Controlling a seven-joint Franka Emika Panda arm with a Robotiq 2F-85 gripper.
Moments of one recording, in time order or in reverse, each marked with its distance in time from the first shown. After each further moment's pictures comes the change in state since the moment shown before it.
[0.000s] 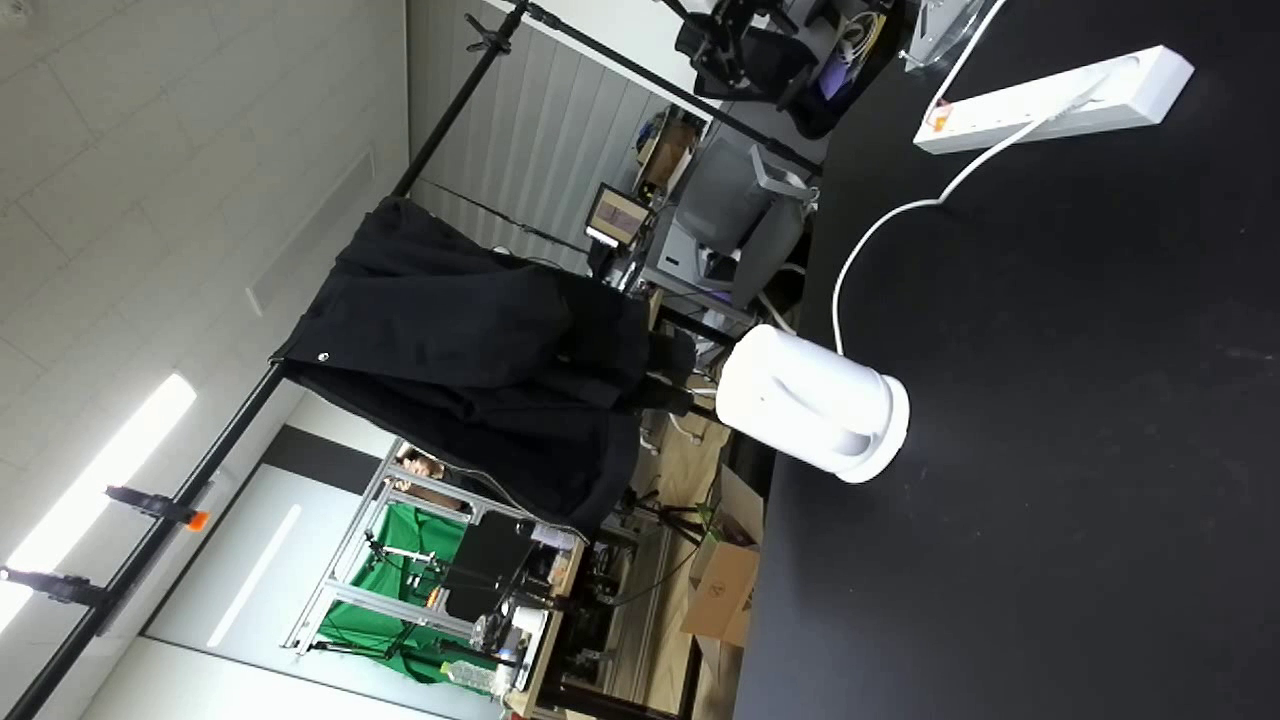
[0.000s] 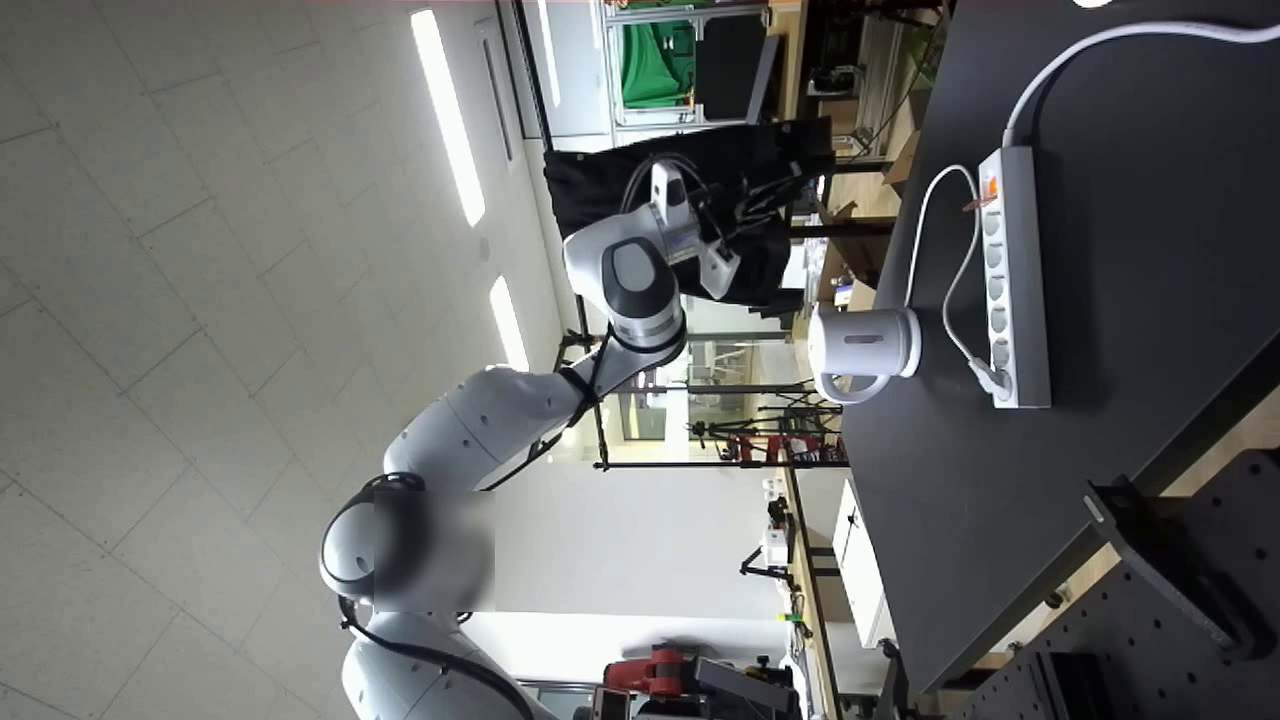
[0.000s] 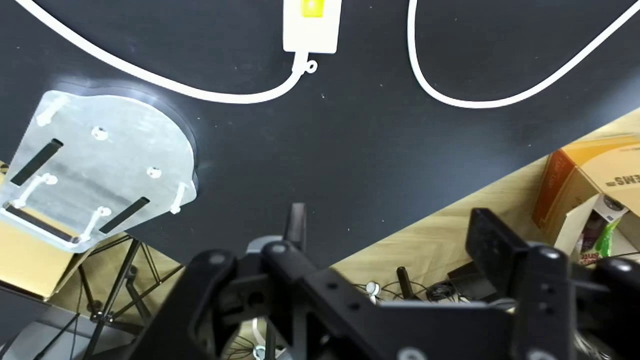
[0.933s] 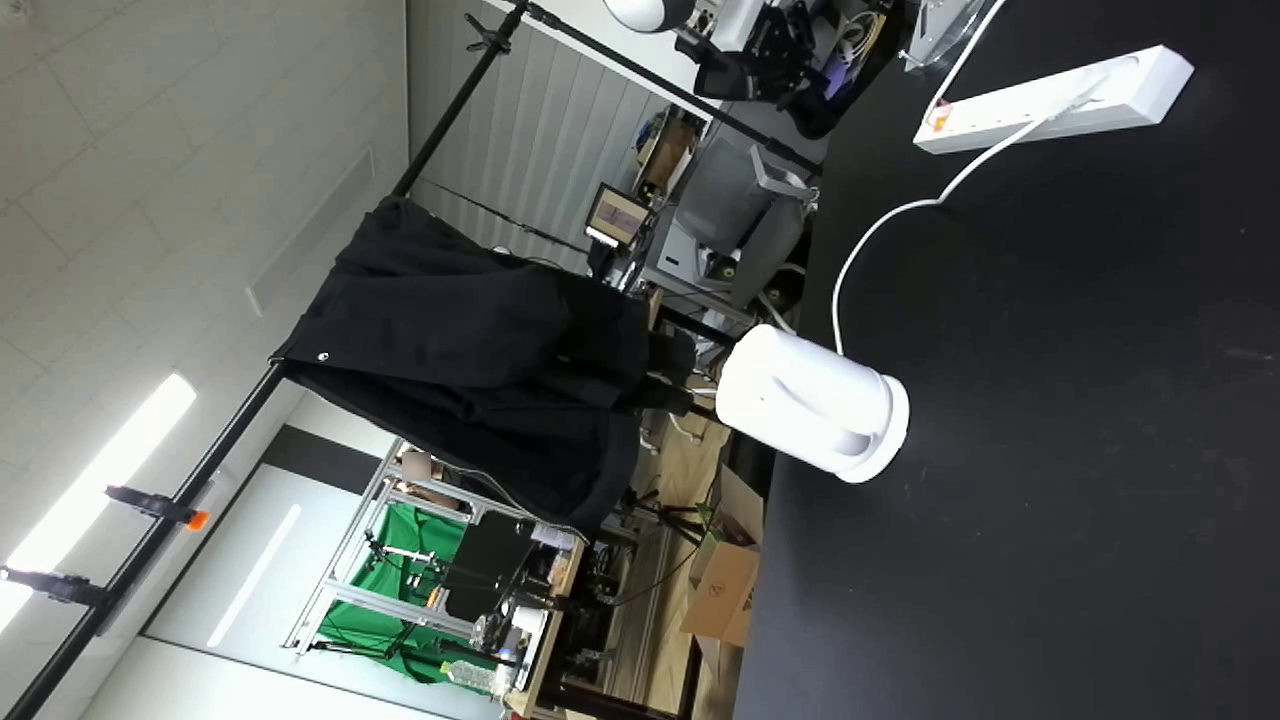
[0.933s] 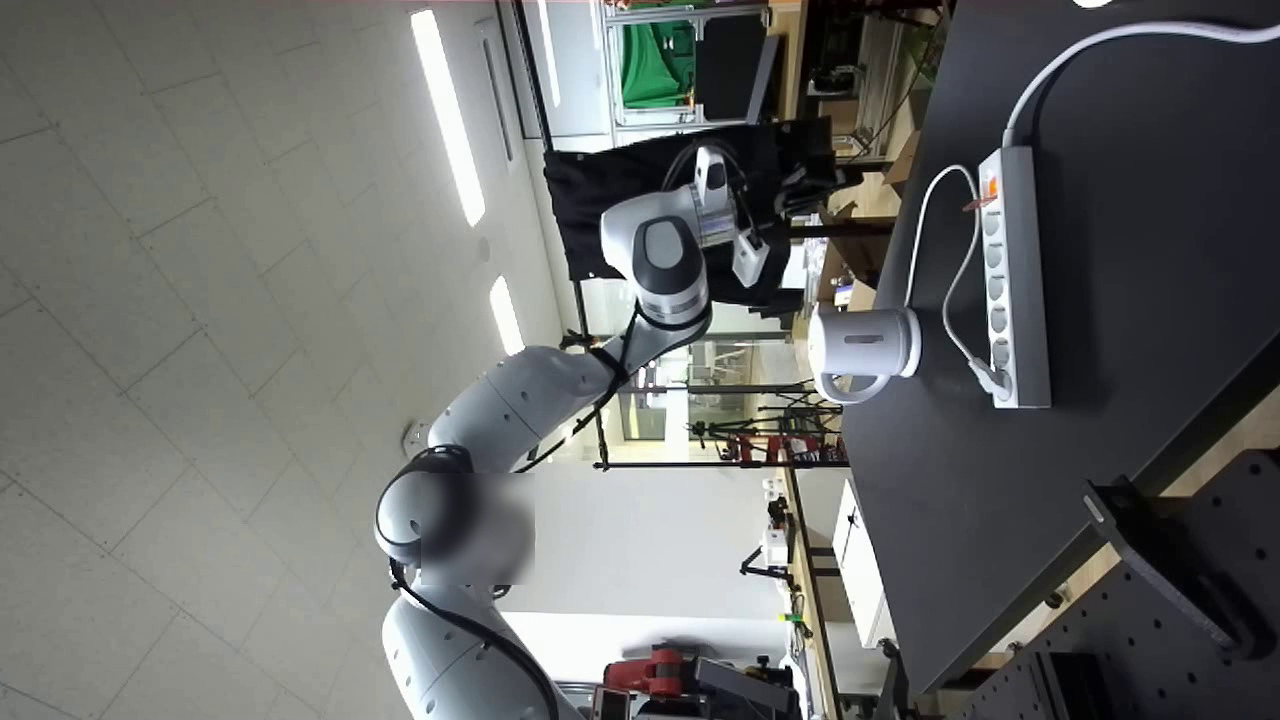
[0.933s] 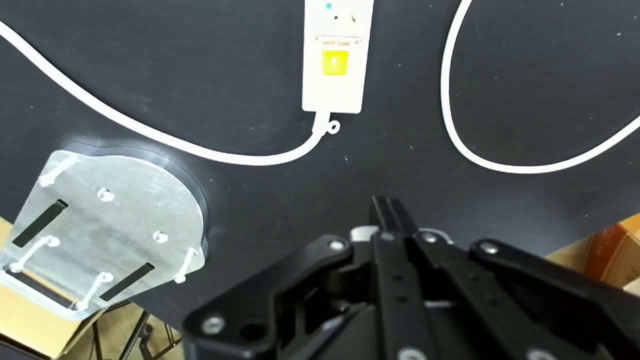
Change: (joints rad) arm 0.039 0.163 -0.046 0.180 0.037 -0.189 0.000
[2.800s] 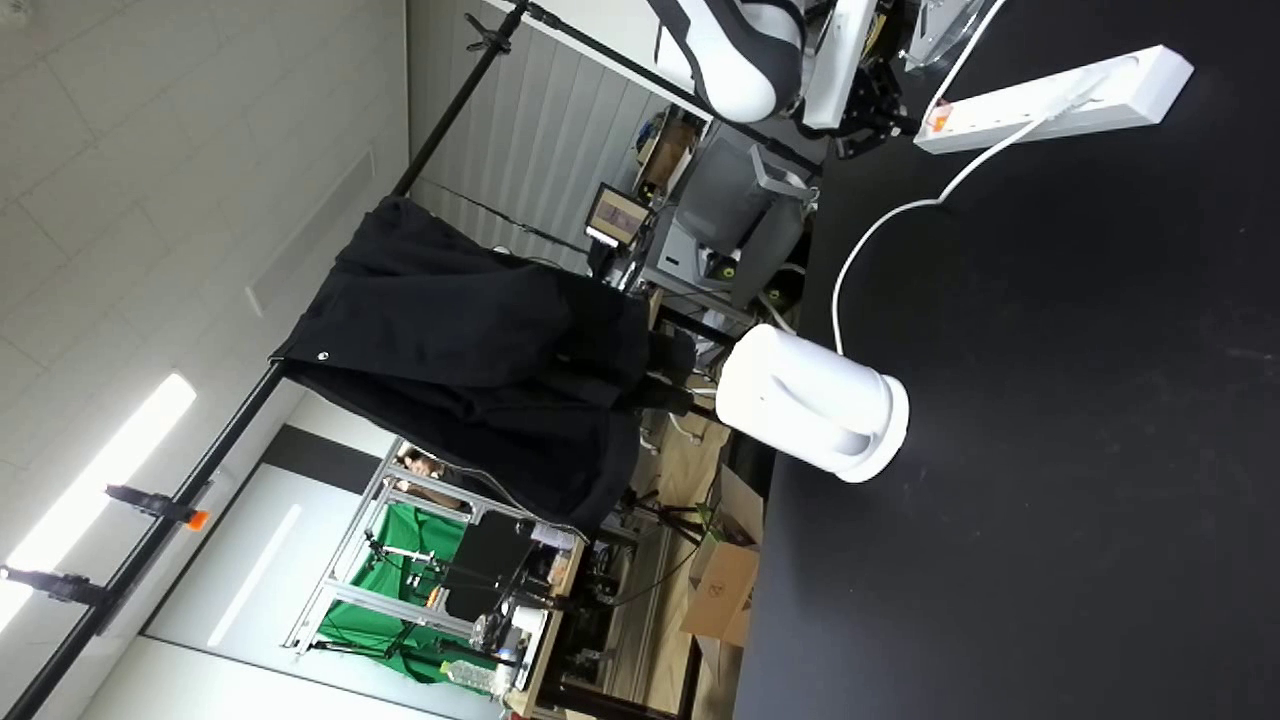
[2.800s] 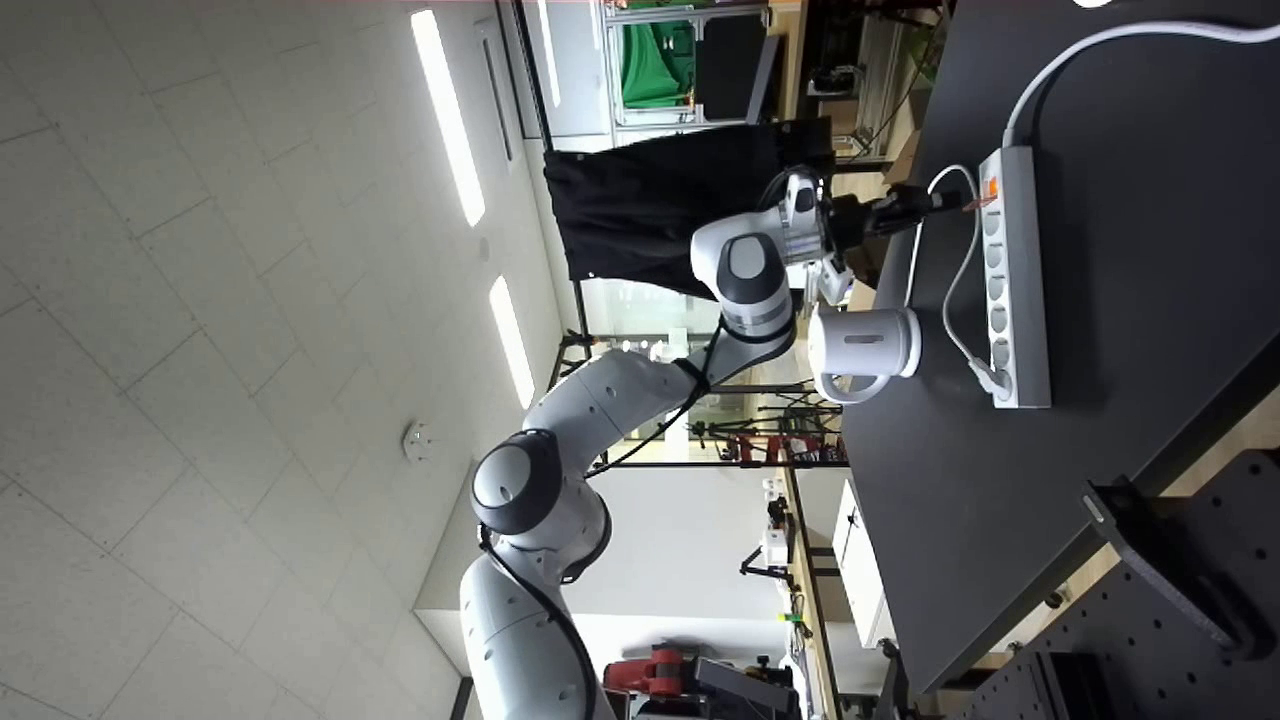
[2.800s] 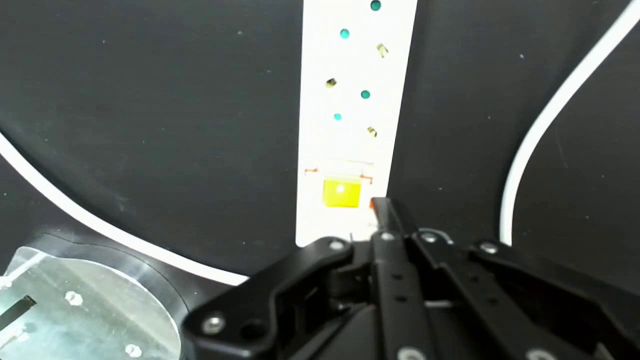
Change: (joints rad) arm 0.167 0.280 -0.125 0.138 -0.007 -0.045 0.116
